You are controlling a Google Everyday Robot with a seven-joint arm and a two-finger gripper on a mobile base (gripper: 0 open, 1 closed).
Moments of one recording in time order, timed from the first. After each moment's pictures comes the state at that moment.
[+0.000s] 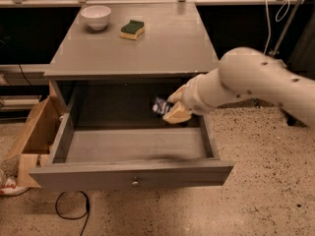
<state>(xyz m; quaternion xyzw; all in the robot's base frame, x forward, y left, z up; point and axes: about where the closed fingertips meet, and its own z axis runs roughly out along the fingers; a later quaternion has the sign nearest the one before) 0.578 -0.043 0.784 -0.59 0.72 0.09 0.35</state>
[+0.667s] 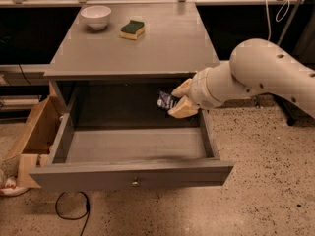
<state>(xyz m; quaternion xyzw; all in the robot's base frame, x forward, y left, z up) 0.579 -0.059 0.809 -0.61 0.70 0.07 0.37</state>
